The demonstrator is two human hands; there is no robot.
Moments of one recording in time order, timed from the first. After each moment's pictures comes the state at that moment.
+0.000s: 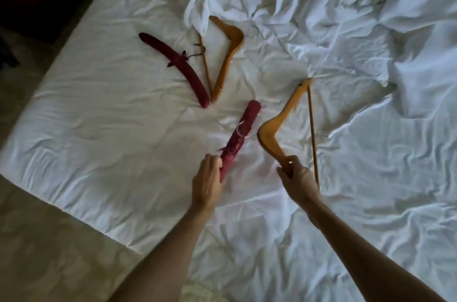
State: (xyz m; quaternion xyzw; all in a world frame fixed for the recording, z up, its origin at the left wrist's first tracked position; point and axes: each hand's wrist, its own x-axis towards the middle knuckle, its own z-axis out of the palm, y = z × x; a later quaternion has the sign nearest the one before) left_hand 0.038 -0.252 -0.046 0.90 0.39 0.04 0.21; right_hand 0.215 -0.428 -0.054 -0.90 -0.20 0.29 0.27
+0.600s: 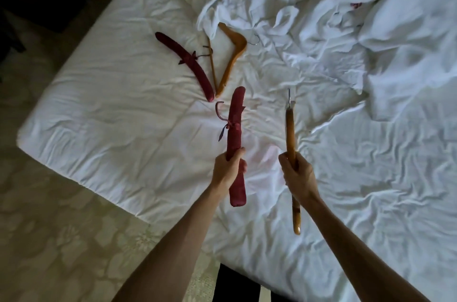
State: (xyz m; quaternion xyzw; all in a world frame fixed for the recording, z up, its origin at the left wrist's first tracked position) left_hand 0.063 -0.299 0.064 0.47 0.55 0.04 0.69; right_hand 0.182 -0.449 0.078 -0.83 -0.09 0.33 0.44
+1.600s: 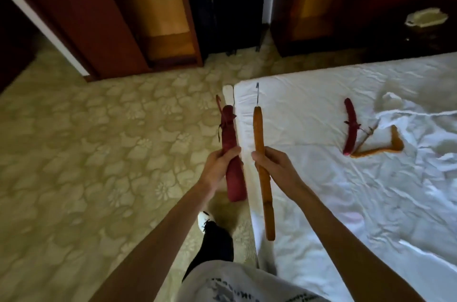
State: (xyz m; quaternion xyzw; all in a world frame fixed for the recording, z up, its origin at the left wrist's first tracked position) left_hand -0.281 -0.471 0.364 0.25 0.64 0.45 0.57; right_hand -0.106 -0.443 0.365 -0.47 -0.58 0.60 0.30
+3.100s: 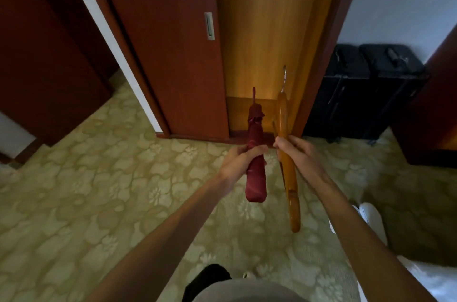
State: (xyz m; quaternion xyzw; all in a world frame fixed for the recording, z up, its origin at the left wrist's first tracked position) left_hand -1.065 0.122 0.436 0.29 0.64 0.49 0.52; right_hand -0.906 0.202 0.444 -0.38 -0.64 0.60 0.29
